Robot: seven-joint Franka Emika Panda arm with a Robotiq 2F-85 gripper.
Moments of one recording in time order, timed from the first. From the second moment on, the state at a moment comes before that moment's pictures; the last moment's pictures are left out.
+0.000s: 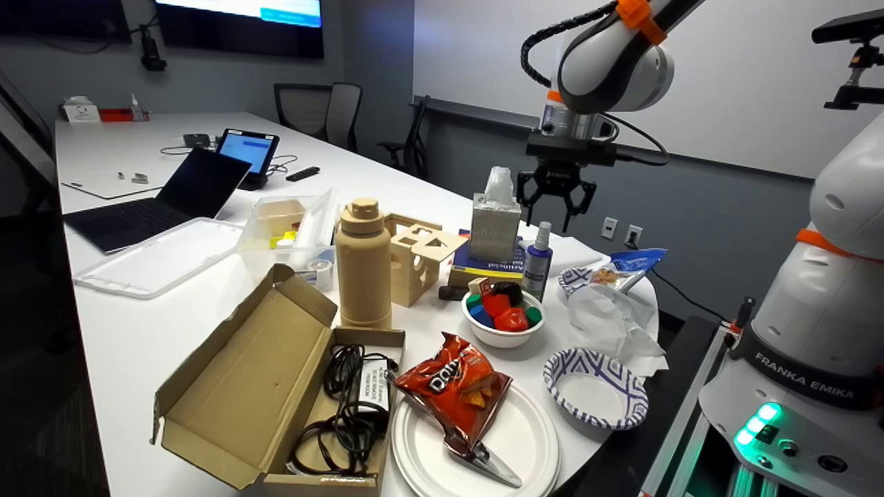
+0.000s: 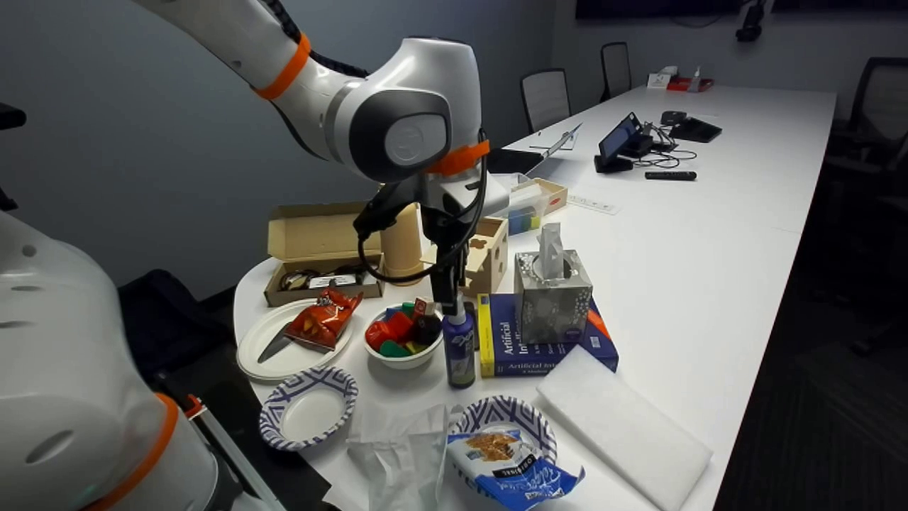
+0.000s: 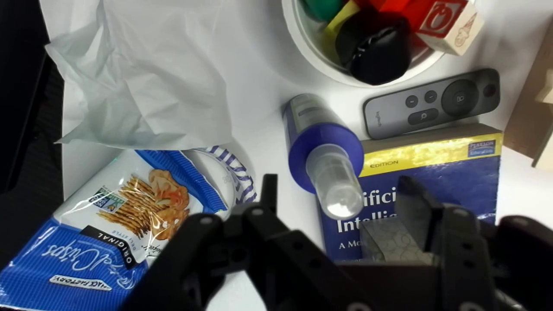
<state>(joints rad) -0.16 -0.30 0.04 -2.72 0.02 2.45 0.93</state>
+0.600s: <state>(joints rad) -0.16 -0.30 0.04 -2.72 0.02 2.45 0.93</state>
